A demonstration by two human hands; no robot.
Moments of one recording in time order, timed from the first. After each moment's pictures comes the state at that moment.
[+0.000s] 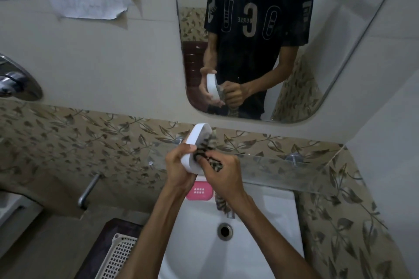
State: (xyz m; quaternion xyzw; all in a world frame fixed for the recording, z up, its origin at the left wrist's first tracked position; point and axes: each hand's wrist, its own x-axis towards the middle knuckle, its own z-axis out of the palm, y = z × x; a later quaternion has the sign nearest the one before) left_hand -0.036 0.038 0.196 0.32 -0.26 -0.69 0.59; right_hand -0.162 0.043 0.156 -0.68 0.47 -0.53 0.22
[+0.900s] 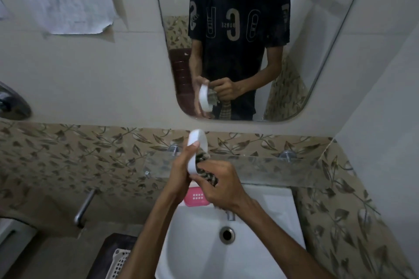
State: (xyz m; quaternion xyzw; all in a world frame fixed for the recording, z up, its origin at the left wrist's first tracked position) left_hand -0.036 0.044 0.201 0.43 -0.31 -0.67 0.52; right_hand -0.172 0.061 0.169 -0.77 0.38 -0.48 0.18
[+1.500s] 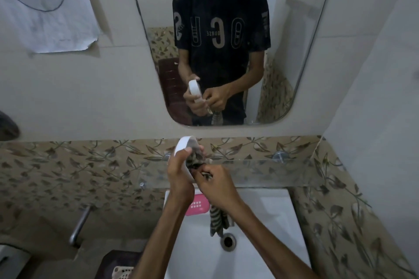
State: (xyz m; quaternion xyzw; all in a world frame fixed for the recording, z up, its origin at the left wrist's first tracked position) left_hand -0.062 0.043 0.208 0.38 -0.37 -0.57 0.63; right_hand -0.163 0.060 0.174 -0.62 0.56 -0.42 0.36
